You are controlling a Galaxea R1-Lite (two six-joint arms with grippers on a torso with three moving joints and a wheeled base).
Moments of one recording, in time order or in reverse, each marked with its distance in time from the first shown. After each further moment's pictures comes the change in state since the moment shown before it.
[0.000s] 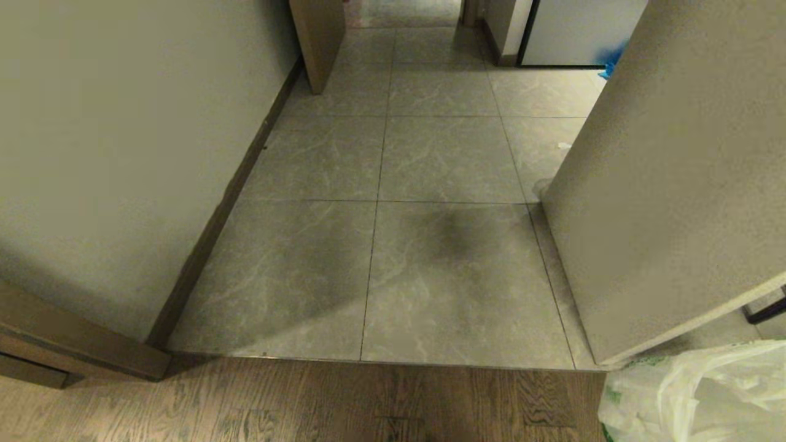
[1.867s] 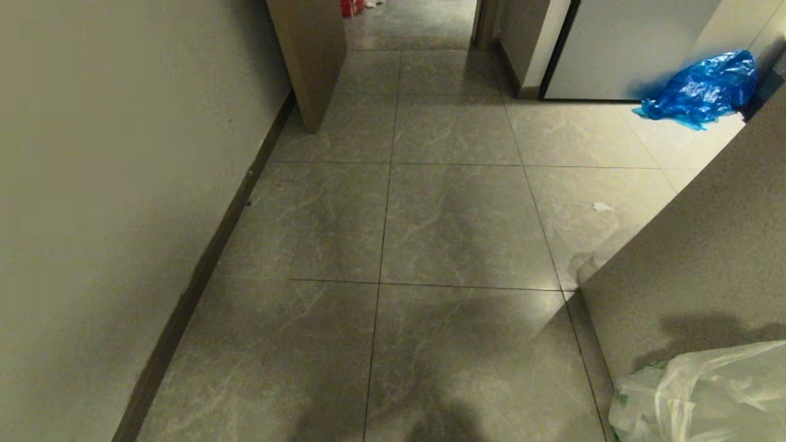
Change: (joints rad) left arm 0.000 0.000 0.000 0.000 0.000 0.000; right arm 0.000 0.000 0.000 0.000 0.000 0.000
